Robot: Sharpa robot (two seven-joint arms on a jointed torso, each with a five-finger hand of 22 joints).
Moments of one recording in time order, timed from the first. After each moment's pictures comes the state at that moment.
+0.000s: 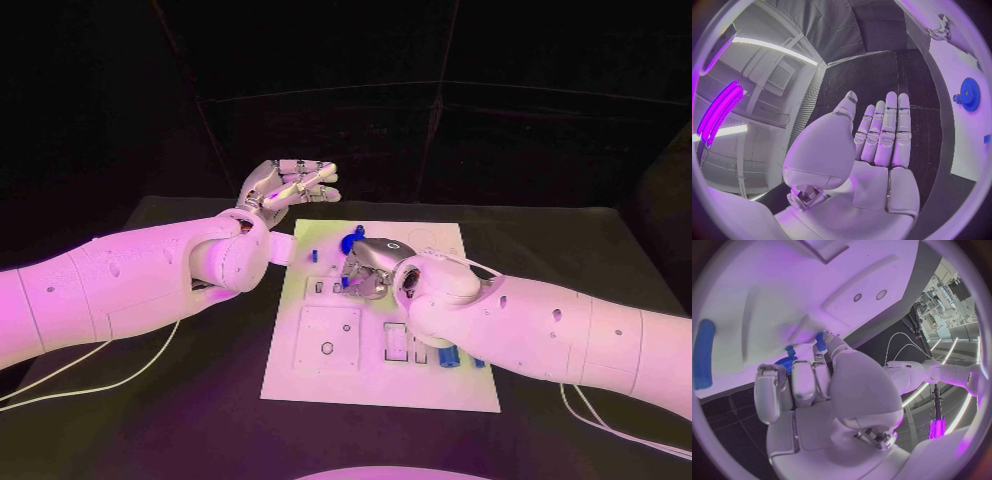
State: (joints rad) left arm 1.25 -0.82 -0.09 1.45 0.04 -0.36 0.55; left_hand 1.38 0.02 -0.03 0.11 0.13 0.98 0.21 0.10 0.07 1.07 0.16 0.10 0.07 1.16 0.11 0.16 0.18 0.17 0.96 0.22 0.31 0.13; right arm 1.17 -0.41 -0.10 1.38 -1.53 -0.27 -0.35; right_hand 1.39 0.02 0.17 0.03 0.20 1.07 0.13 0.10 0.07 1.43 0.04 1.36 1.31 1.46 -0.03 1.32 0.93 0.03 1.47 0.08 1.53 1.31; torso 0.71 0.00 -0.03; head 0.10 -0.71
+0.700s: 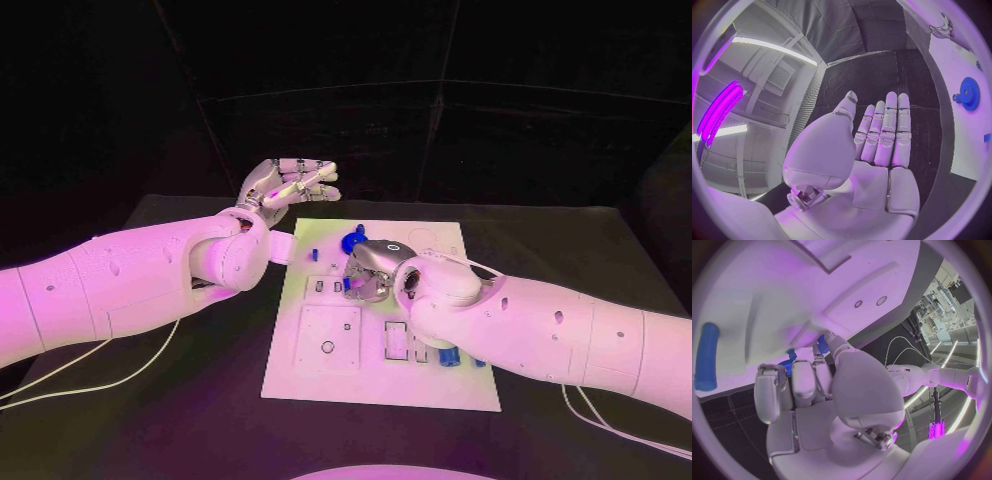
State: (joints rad) left arm 1.25 -0.82 -0.09 1.45 0.04 -0.36 0.55; left_hand 1.38 0.02 -0.03 0.11 0.13 0.98 0.21 0.10 0.07 1.07 0.16 0.10 0.07 1.16 0.11 0.16 0.18 0.17 0.96 0.22 0.31 0.13; right arm 1.17 -0.41 -0.10 1.38 -1.55 -0.24 -0.36; right_hand 1.36 -0.05 0.19 0.02 0.22 1.05 0.14 0.08 0.07 1.41 0.05 1.34 1.31 1.46 -0.03 1.31 0.91 0.03 1.47 0.08 1.52 1.31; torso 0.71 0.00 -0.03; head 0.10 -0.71
